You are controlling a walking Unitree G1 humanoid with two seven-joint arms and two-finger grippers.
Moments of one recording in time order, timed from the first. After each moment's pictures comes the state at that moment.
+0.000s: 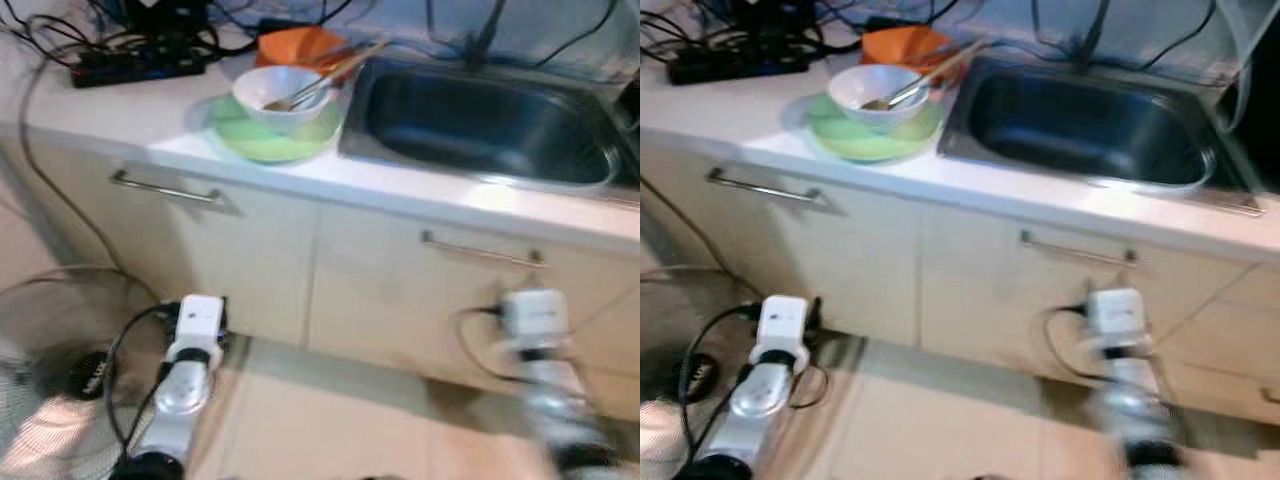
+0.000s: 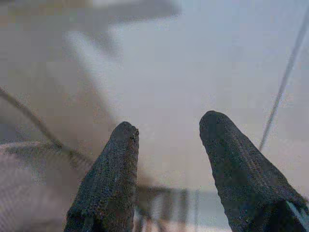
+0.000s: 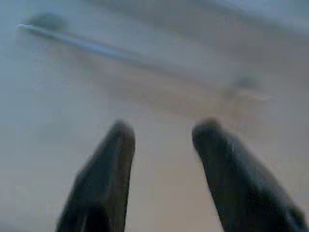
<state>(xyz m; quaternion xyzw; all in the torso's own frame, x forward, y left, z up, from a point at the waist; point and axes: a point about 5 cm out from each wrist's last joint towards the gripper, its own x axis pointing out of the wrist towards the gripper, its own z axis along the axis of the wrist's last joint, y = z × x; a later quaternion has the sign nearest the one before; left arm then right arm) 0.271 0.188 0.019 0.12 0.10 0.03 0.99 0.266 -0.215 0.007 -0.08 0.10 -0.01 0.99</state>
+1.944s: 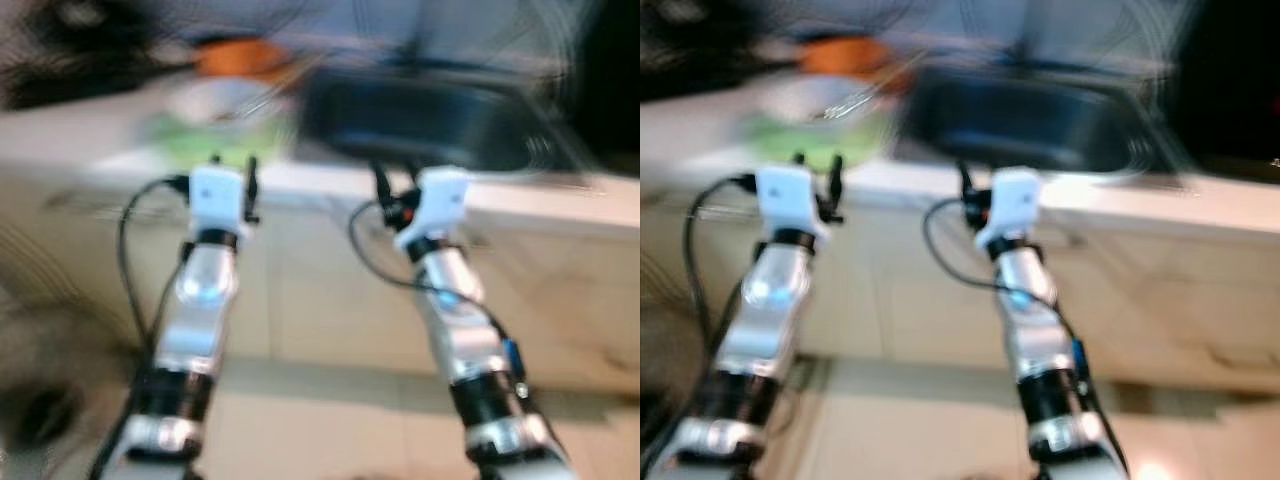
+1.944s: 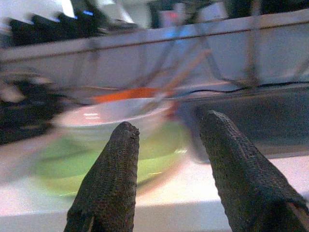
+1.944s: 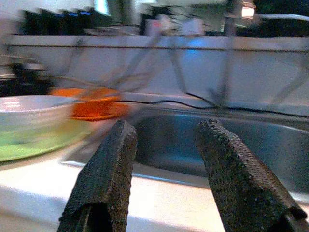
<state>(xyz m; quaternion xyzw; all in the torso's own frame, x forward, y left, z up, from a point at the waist) 0.335 0.133 0.170 0.07 -0.15 -0.02 0.99 0.333 -0.099 0.166 0.02 -0.16 0.11 0.98</state>
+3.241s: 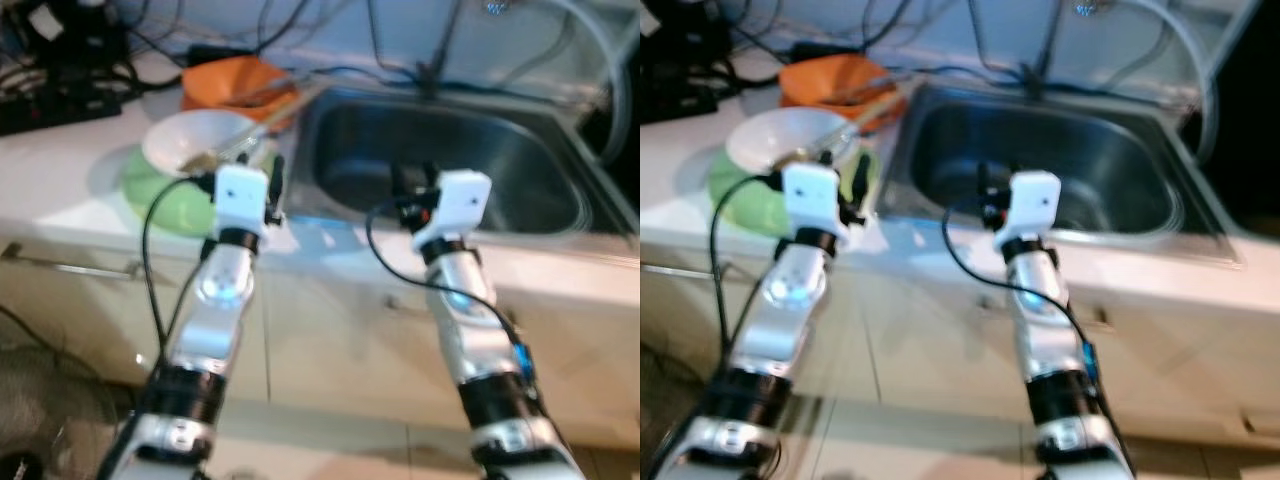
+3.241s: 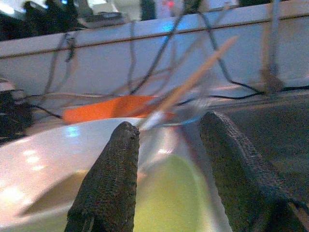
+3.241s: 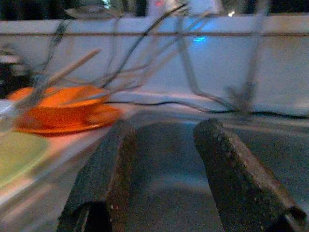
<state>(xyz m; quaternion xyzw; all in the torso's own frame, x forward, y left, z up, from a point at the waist) 0.333 0.129 0.174 0.09 -0.16 -0.04 0.98 0.333 -0.095 0.162 0.03 -0.15 0.11 0.98</state>
